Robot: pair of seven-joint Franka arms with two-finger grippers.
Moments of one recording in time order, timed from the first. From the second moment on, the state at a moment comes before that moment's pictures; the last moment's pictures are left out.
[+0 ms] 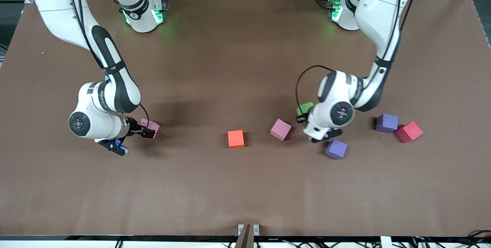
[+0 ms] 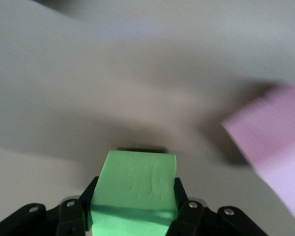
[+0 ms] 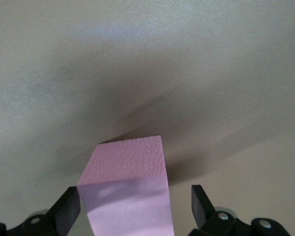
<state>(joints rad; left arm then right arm) -0.42 0.60 -0.06 -1.75 -0.19 2.12 -0.60 0.16 0.59 -0.06 -1.80 0.20 2.16 0.44</state>
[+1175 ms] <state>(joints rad) -0.62 0.56 -0.46 -1.82 -0.14 2.15 -0.75 0.16 0.61 -0.06 -1.77 0.20 2.18 0.43</state>
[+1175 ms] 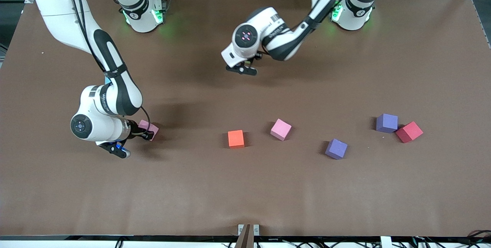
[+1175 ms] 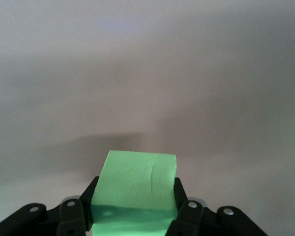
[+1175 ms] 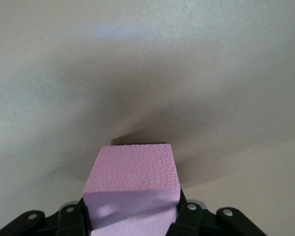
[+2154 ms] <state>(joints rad) -0.69 0.66 -0.43 -1.82 -0.12 2.17 -0.99 0.29 0.43 -0.05 -1.74 0.13 2.15 0.30</state>
